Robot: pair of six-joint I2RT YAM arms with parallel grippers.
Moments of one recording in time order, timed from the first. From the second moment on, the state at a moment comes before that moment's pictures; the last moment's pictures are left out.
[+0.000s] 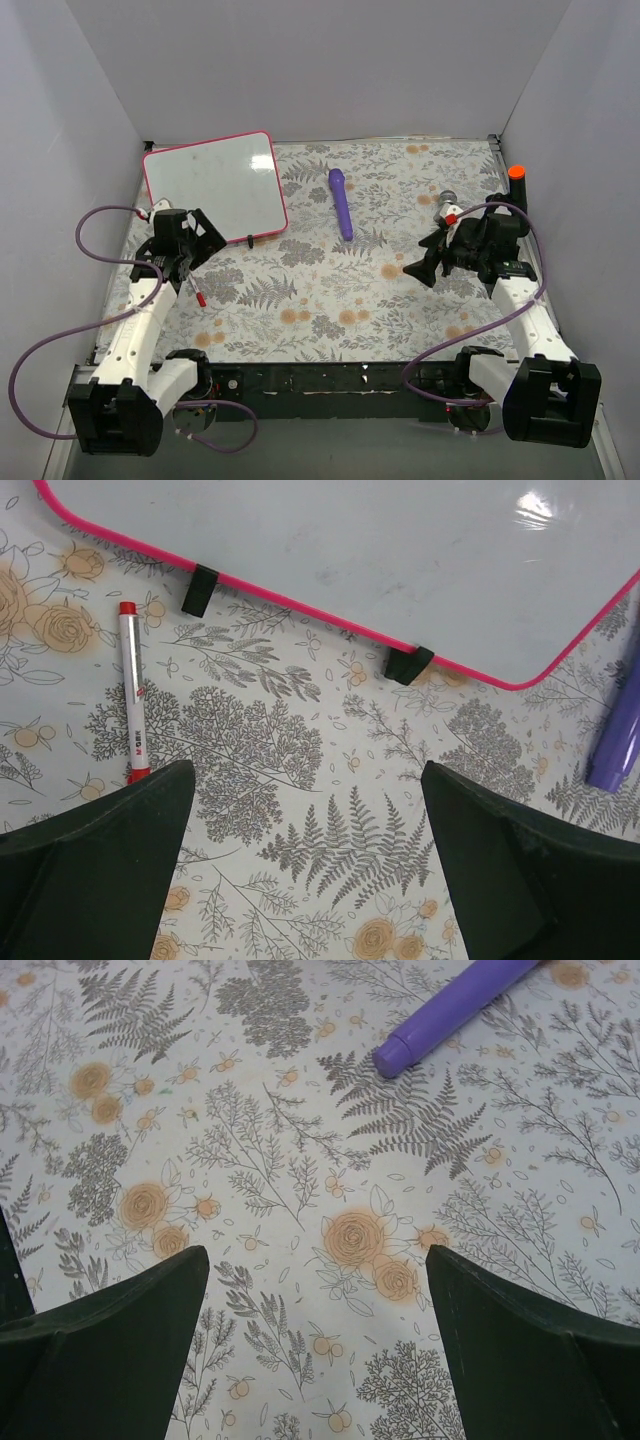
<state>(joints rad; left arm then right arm) -0.04 0.96 0.79 -0.56 -0.14 -0.63 -0.06 1.02 0.61 -0.26 -1.01 -0.47</state>
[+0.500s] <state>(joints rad) 0.11 1.23 0.73 -0.55 -0.14 -0.71 -0.05 1.03 0.67 -0.43 -1.09 -0.65</state>
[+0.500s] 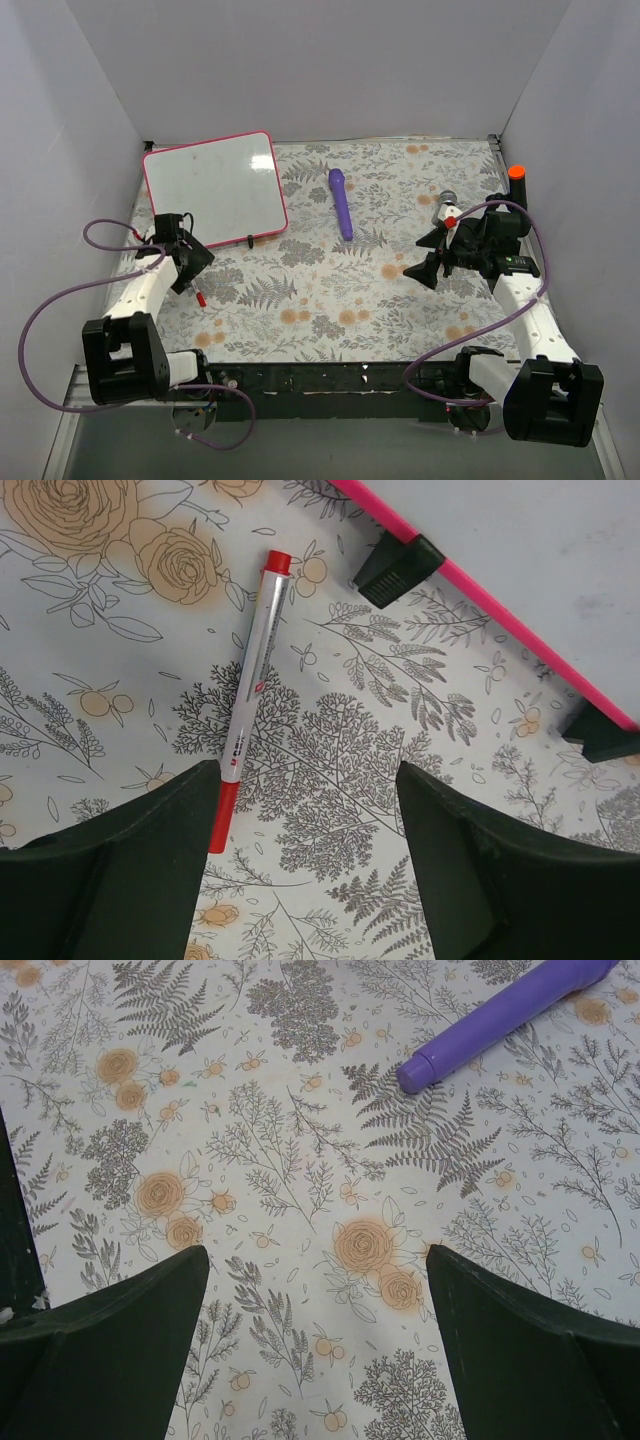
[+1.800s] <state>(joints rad) 0.16 1.42 0.72 -0.48 -0.07 -0.72 -0.05 1.05 0.67 -0.43 -1.08 -0.64</state>
